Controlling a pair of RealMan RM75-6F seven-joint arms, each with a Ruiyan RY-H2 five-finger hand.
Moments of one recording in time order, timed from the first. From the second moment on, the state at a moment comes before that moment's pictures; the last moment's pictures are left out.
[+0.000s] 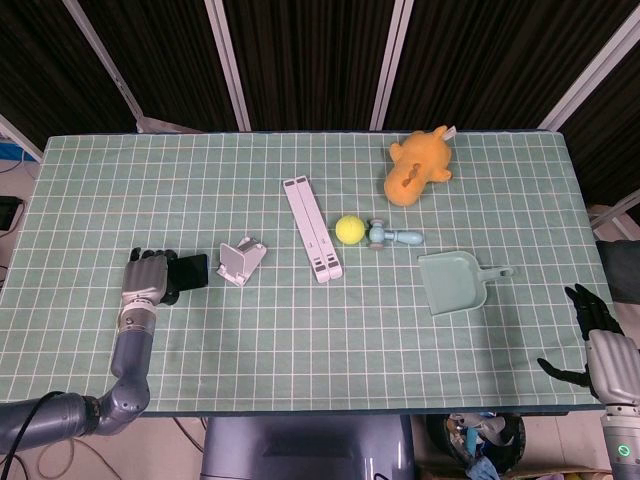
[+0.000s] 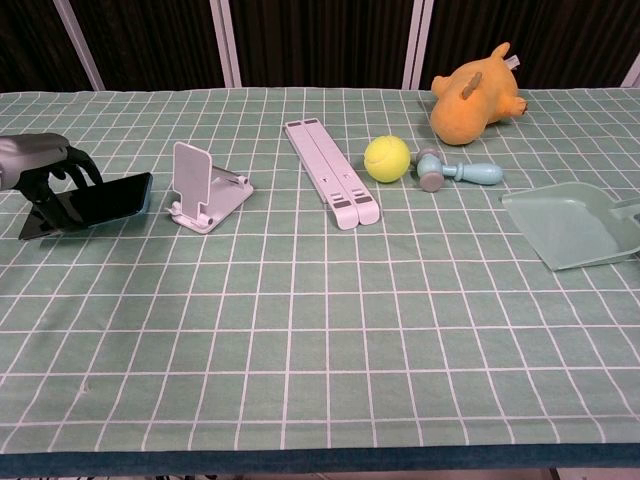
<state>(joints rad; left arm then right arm) -0.74 -1.52 -0.24 -1.59 0.39 1.17 0.76 0.06 -1.09 0.09 -1.66 -1.40 1.42 0.13</state>
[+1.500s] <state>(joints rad) -0.56 -1.84 -0.49 -1.82 0.68 1.57 0.09 0.06 -1.09 0.09 -1.67 -1.40 1.41 0.17</state>
